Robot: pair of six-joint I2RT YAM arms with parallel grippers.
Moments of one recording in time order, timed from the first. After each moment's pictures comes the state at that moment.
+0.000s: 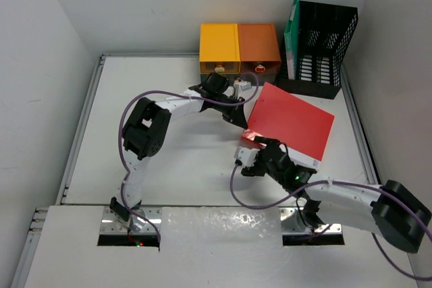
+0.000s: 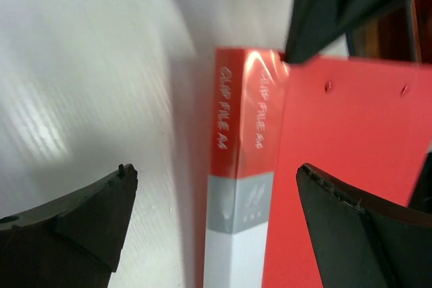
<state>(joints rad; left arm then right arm) -0.59 2.17 1.60 -0.29 0.89 -0.14 0.80 1.00 0.22 0.23 0.23 -0.69</state>
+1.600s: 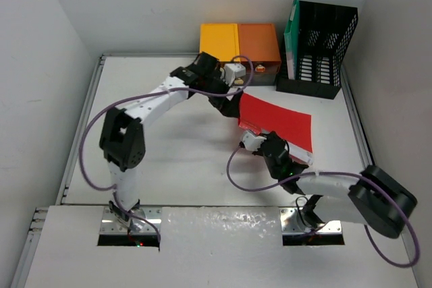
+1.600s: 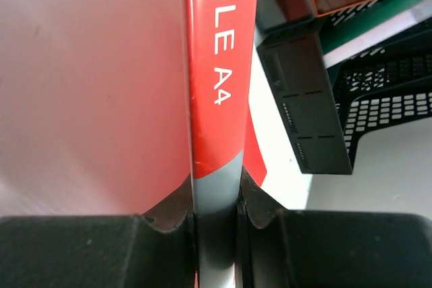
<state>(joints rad) -0.56 1.96 1.71 -0.66 0.60 0.14 0.78 1.24 0.20 0.59 0.63 -0.78</state>
